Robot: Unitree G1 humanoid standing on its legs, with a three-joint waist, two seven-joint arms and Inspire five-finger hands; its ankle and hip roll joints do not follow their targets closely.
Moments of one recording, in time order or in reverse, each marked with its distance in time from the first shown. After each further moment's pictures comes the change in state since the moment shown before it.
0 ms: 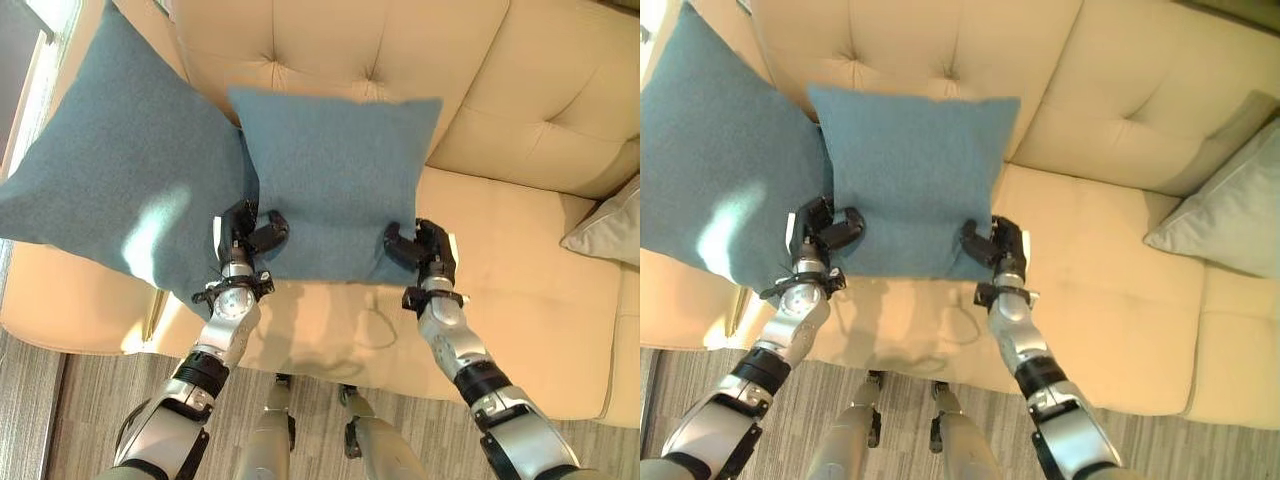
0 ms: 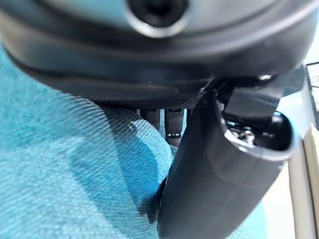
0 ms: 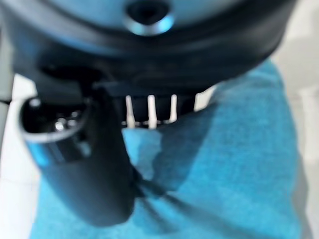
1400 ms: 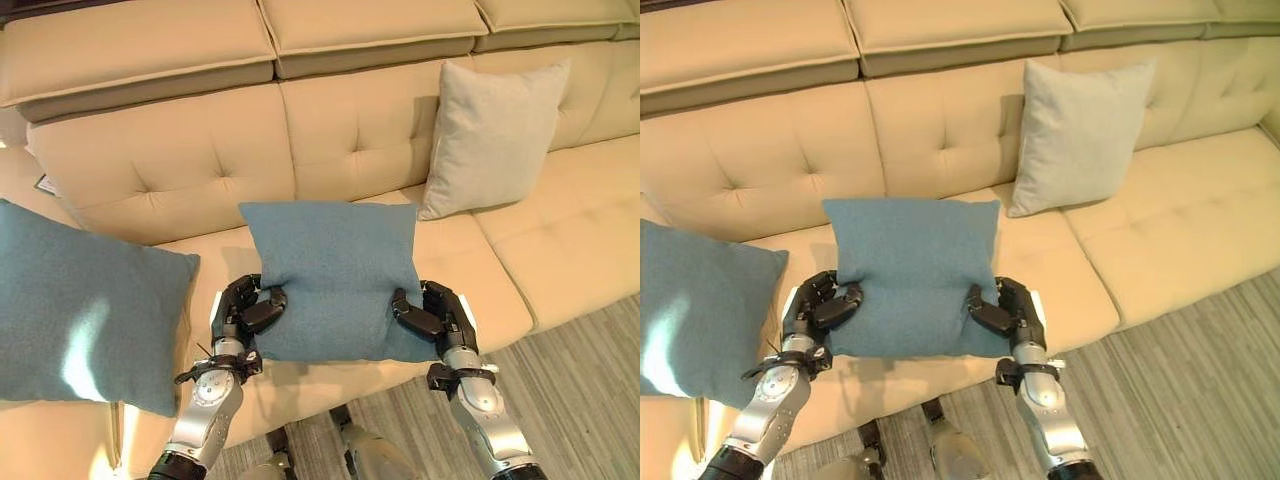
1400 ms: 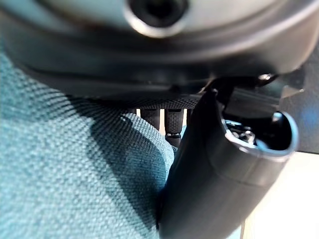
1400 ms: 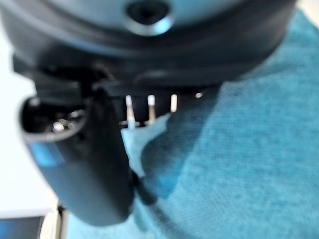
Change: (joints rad) left arm 0.493 0.003 0.080 -0.381 0.041 0.077 -0.157; right arm 0.511 -0.050 -0.132 -0.481 -0.198 0.083 0.173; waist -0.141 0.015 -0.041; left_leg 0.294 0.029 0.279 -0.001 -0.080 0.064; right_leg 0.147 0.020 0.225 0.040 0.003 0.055
